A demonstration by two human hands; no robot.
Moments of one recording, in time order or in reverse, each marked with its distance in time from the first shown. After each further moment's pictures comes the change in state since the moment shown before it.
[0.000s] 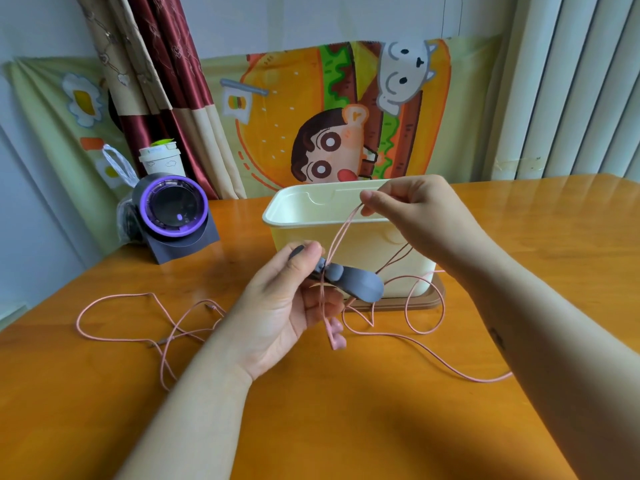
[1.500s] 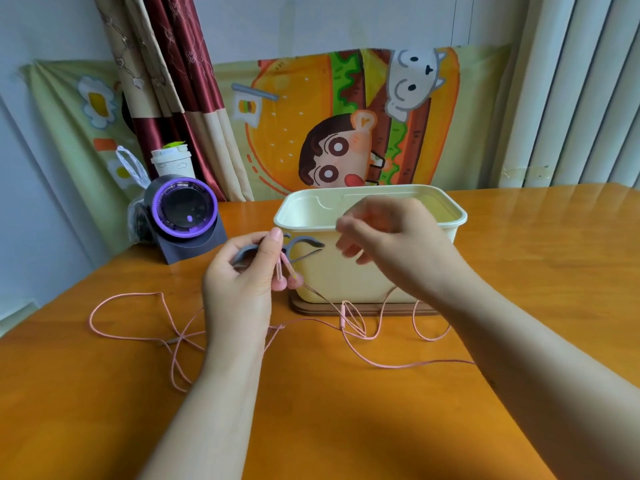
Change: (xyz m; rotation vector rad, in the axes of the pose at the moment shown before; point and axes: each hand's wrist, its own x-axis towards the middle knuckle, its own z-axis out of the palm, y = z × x) left_hand 0.002 0.003 -0.013 0.324 0.671 0.515; right_hand -0.018 -0.026 0.028 0.199 -0.097 0.047
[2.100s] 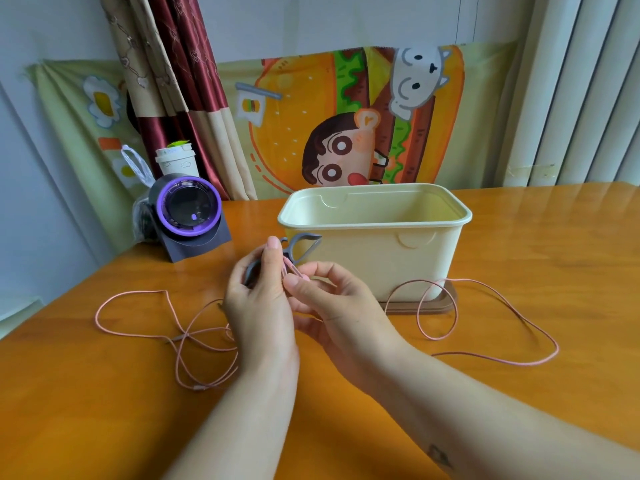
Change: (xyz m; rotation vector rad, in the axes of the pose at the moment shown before) left_hand -0.012 -0.019 0.015 -0.195 0.223 -0.200; right_hand -0.039 0.009 0.074 1.024 -0.119 0.451
